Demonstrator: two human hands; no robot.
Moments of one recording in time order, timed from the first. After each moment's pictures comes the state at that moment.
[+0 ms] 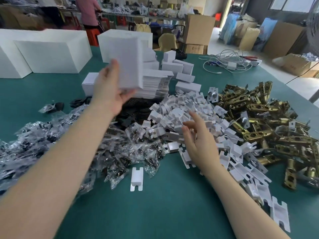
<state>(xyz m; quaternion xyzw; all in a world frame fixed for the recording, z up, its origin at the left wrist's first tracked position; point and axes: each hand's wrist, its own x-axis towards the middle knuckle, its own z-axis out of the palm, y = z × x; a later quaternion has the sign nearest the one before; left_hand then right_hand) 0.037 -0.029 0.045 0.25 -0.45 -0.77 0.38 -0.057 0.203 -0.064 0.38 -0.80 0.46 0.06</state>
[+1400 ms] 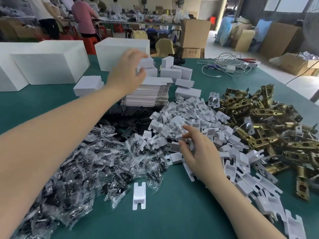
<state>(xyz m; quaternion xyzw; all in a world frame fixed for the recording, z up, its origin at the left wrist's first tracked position) -0.043 -0.090 0.064 0.10 -0.92 -0.11 0.37 -0.057 0.198 -0.063 0.41 -0.83 0.37 0.10</state>
